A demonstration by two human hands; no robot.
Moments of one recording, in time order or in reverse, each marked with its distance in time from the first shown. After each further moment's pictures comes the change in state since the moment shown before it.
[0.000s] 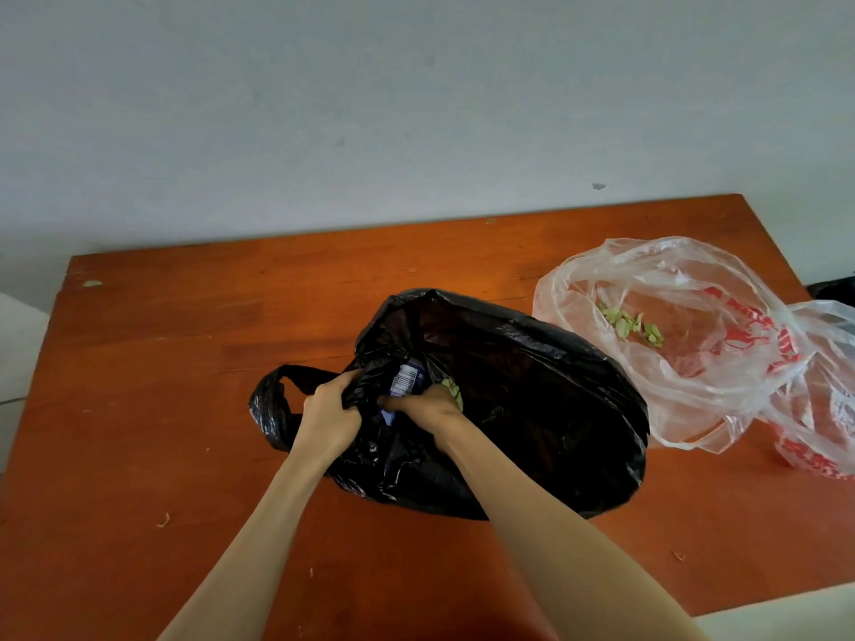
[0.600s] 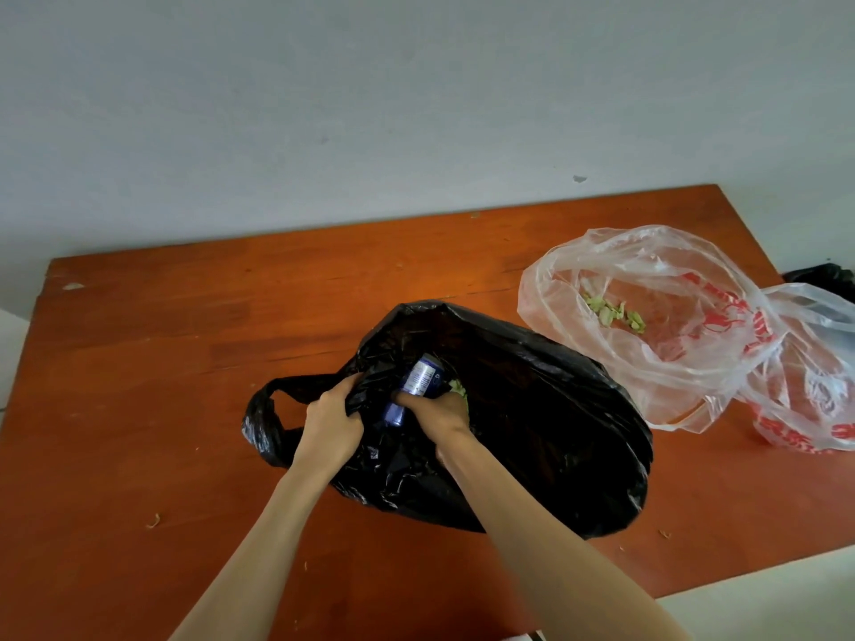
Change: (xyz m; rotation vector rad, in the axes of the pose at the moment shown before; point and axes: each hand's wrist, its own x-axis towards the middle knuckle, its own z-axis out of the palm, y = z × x) left_hand -0.015 0.003 0.016 -0.022 -0.002 0.045; right_hand -0.002 0.030 -0.009 0.242 0.193 -0.013
